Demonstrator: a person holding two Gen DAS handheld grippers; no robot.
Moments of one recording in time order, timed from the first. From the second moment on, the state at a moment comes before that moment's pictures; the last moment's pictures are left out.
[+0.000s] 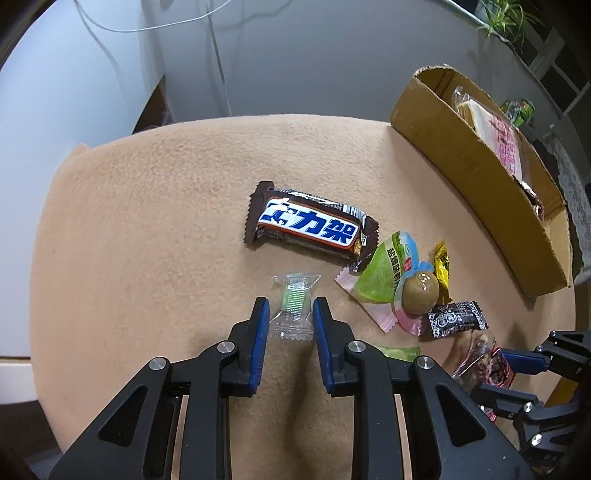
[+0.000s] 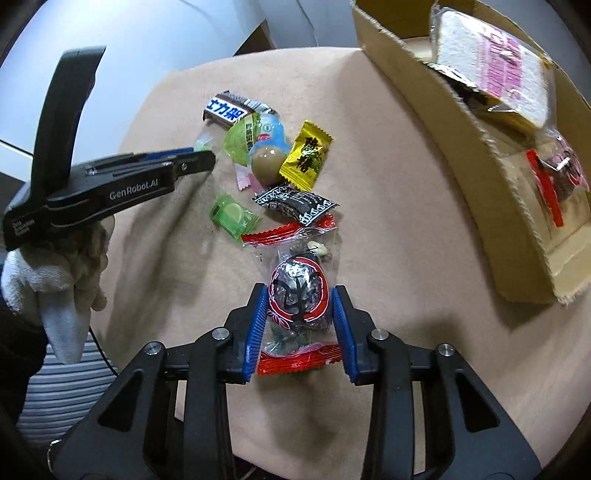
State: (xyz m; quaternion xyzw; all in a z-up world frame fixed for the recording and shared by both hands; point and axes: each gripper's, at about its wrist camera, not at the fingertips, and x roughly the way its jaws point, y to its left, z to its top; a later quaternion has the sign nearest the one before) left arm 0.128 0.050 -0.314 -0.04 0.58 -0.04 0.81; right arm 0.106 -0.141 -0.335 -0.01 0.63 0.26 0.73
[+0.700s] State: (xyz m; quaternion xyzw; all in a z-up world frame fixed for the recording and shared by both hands) left arm 0.106 0.048 -0.258 -0.07 0.54 -0.07 0.83; right arm 0.112 -0.180 -0.260 0.01 0.57 0.25 0.78
